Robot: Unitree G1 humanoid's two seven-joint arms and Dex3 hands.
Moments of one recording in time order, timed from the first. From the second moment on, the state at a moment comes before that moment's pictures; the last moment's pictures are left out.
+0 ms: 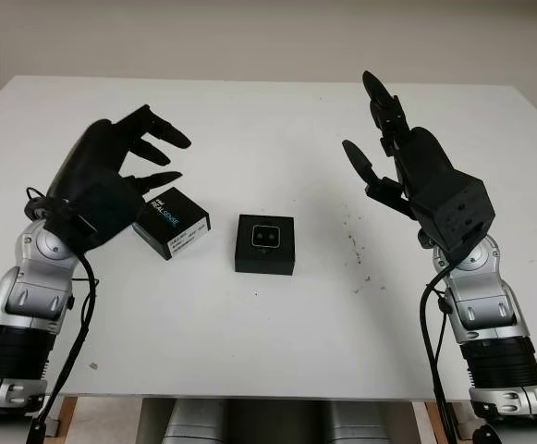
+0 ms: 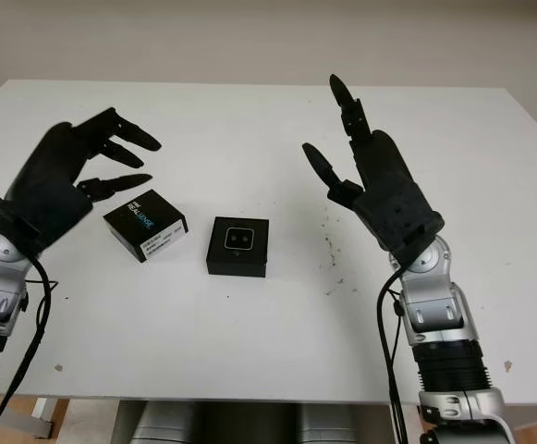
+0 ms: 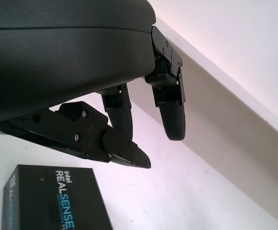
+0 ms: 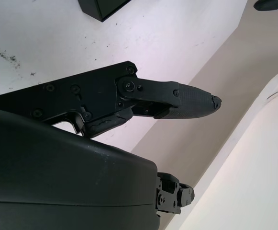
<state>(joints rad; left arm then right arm) -0.51 0.55 0.04 0.18 0.24 -0.03 -0.14 -0.45 -0.35 -0.04 0.13 -0.17 -0.02 0.13</state>
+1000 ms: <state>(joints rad) -0.42 0.61 -0.22 -0.22 0.87 0.42 -0.46 -0.45 -0.36 -0.03 0.16 -0.17 -0.04 0.14</state>
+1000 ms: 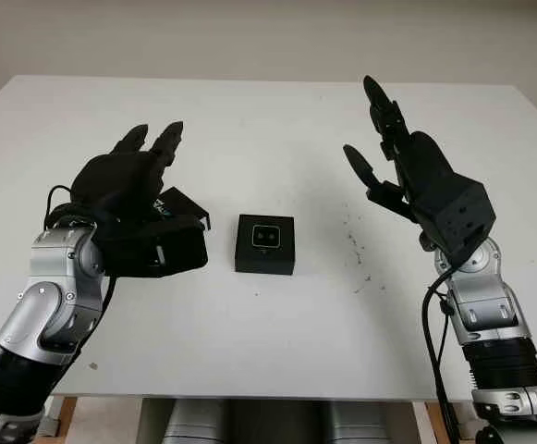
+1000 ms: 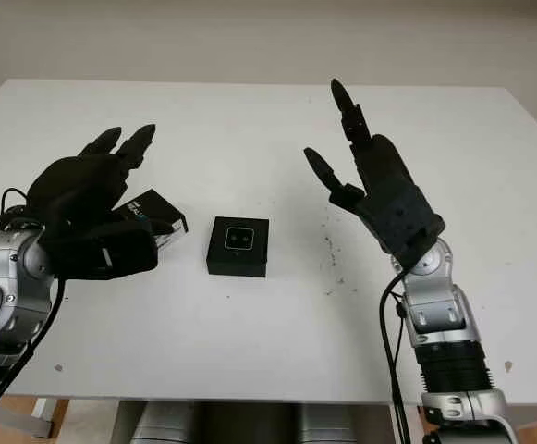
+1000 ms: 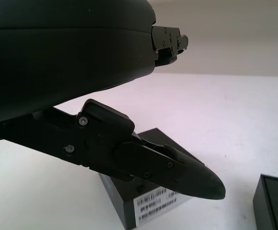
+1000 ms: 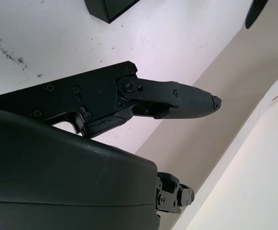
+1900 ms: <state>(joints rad) -0.45 0.55 -0.27 -0.09 0.99 0.47 -0.45 -0.45 -0.35 -0.02 0.16 -0.19 -0.03 0.11</state>
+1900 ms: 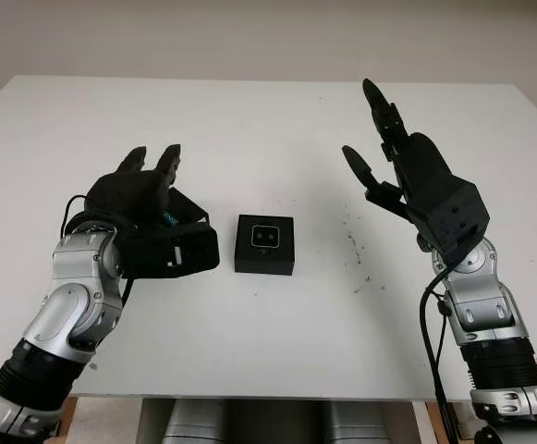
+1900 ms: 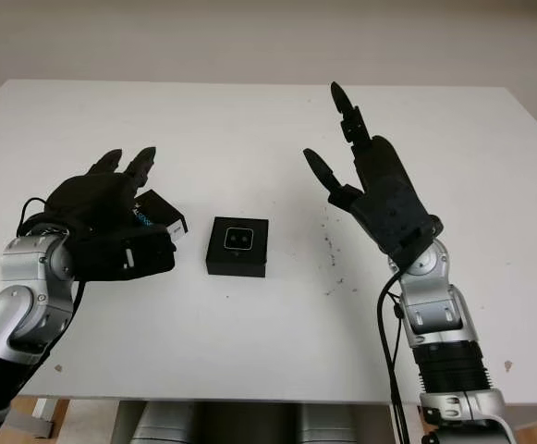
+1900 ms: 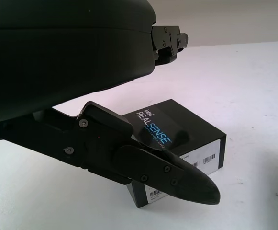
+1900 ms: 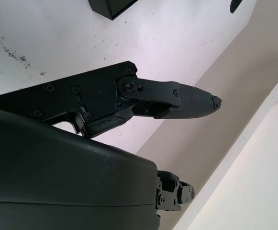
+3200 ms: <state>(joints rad) -0.46 0.51 -0.27 0.11 0.84 0.37 -0.27 -0.44 -0.36 -0.03 0.14 -0.17 -0.02 0.14</state>
